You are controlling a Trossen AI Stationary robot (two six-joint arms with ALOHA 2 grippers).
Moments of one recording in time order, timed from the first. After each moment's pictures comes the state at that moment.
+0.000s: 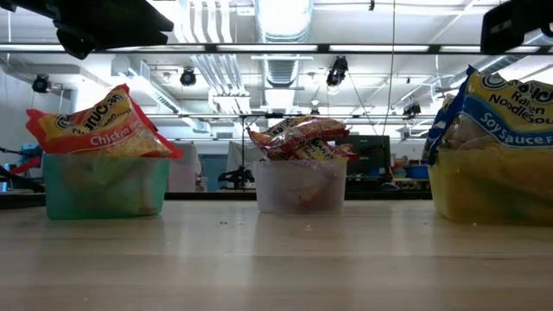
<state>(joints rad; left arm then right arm) -0.72 1.22 0.58 0.22 -1.22 -0.43 0.61 0.19 0.12 0.19 0.21 -0.09</state>
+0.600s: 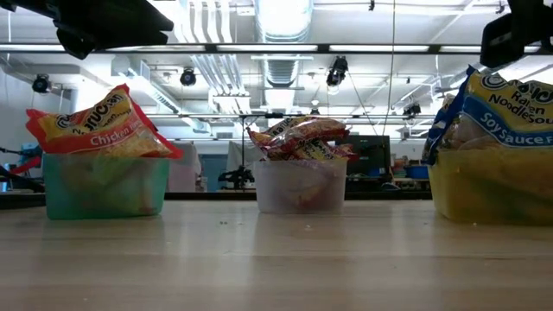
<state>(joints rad) -0.72 1.22 0.58 0.22 -1.22 -0.43 0.61 0.18 0.01 0.36 0.21 -0.08</state>
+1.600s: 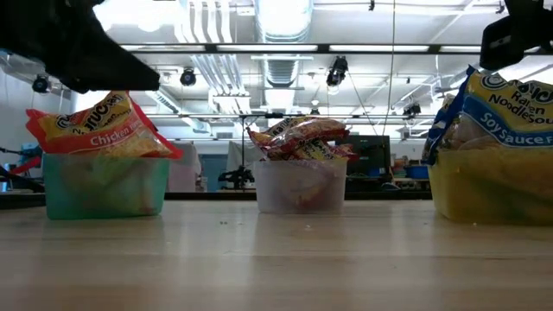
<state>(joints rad) -0.70 1.21 0.47 0.17 -1.03 -0.48 0.61 0.19 0.01 0.34 0.21 -0.10</state>
